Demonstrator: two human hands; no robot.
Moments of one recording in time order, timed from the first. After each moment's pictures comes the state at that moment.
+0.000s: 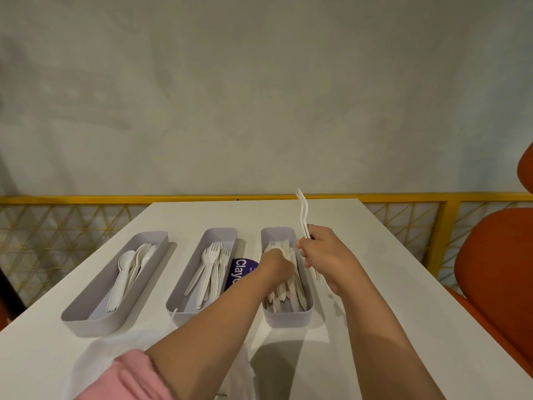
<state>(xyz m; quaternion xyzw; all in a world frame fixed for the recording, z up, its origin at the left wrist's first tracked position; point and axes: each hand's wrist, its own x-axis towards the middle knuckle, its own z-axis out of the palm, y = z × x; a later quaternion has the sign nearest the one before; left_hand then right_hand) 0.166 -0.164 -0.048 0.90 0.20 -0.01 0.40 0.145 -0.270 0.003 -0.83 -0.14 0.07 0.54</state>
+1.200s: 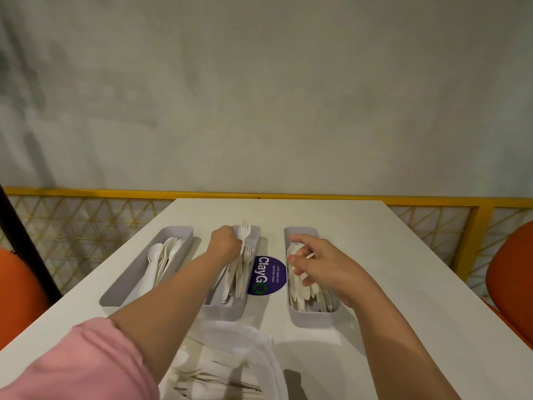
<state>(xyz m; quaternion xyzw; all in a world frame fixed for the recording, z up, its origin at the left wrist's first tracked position) 0.143 -0.045 -0.029 0.90 0.29 0.11 0.30 0.126 -0.246 -0.006 -0.82 -0.26 0.15 0.49</state>
